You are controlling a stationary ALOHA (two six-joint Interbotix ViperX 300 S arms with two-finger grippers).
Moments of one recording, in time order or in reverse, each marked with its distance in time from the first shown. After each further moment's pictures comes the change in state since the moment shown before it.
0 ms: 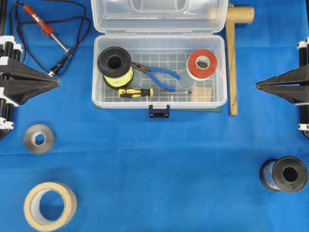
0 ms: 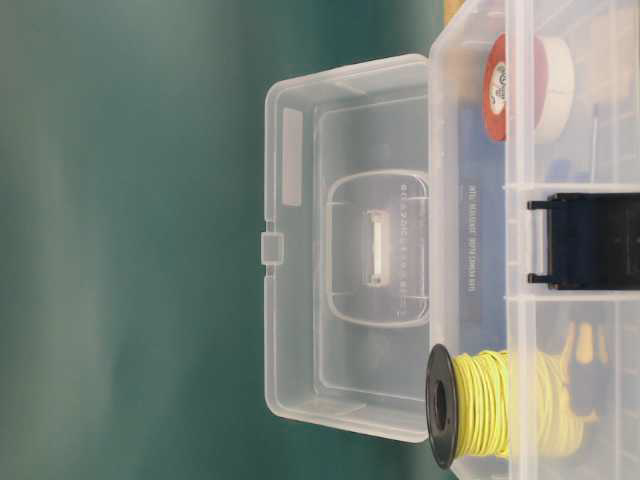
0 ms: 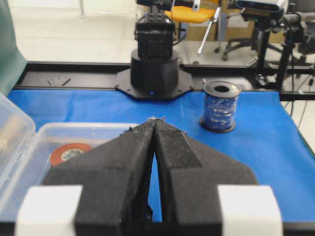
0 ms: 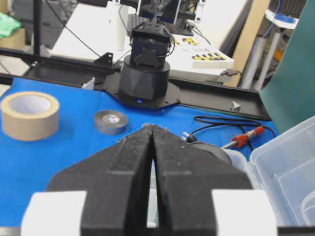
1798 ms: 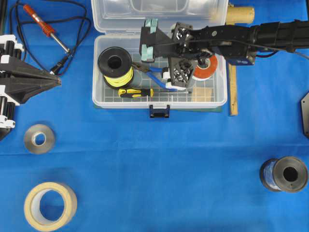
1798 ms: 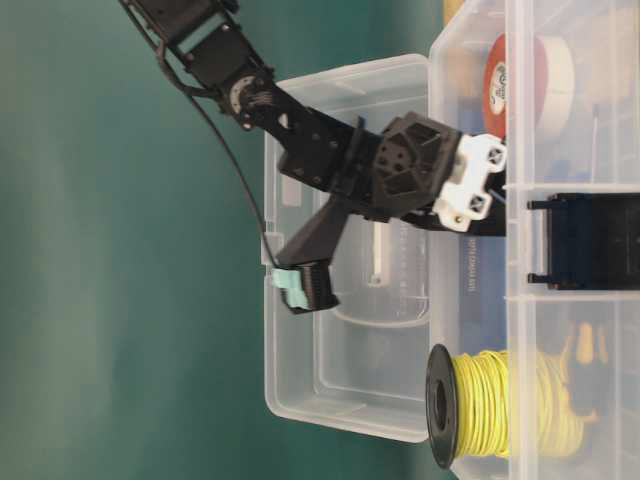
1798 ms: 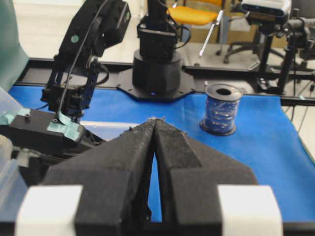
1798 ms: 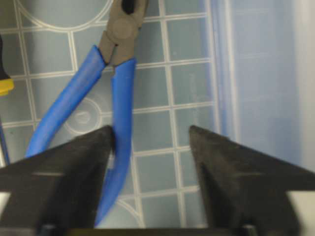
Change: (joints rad) left arm 0.006 0.008 0.000 -0.032 -0.011 -0.002; right arm -0.305 1.278 -0.841 -0.037 0.733 -0.032
